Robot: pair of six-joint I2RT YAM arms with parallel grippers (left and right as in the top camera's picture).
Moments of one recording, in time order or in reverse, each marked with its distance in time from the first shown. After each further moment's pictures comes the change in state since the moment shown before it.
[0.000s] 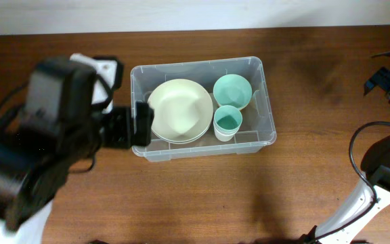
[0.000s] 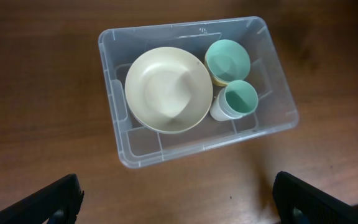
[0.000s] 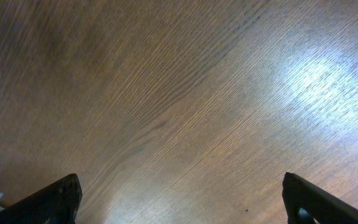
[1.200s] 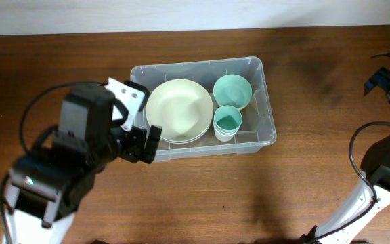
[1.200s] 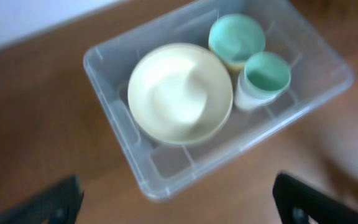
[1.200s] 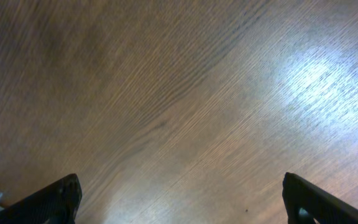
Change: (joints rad) left arm 0.000 -0.227 -0.579 0.407 0.005 0.335; right arm 0.000 0.000 0.000 0.000 0.000 0.000
